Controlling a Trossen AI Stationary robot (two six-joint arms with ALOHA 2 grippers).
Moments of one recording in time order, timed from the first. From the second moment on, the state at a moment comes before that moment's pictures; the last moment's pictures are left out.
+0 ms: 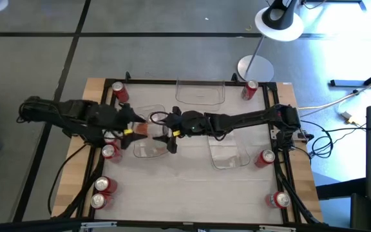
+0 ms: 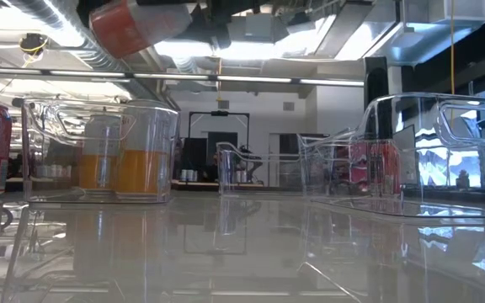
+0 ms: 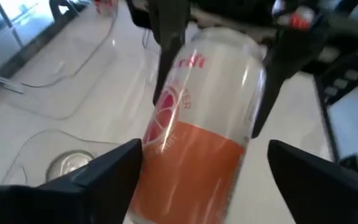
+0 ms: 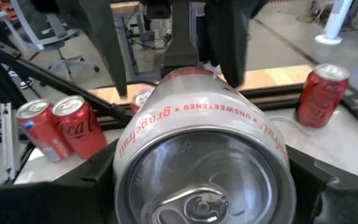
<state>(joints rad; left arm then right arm) -0.17 0.85 0.96 -0.71 -0.24 -0.36 0.07 1.92 1.56 0.09 0.07 0.12</state>
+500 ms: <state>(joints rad) -0.17 1.03 0.96 -0.72 -0.15 -0.30 0.07 1.92 1.56 0.07 -0.04 0.13</state>
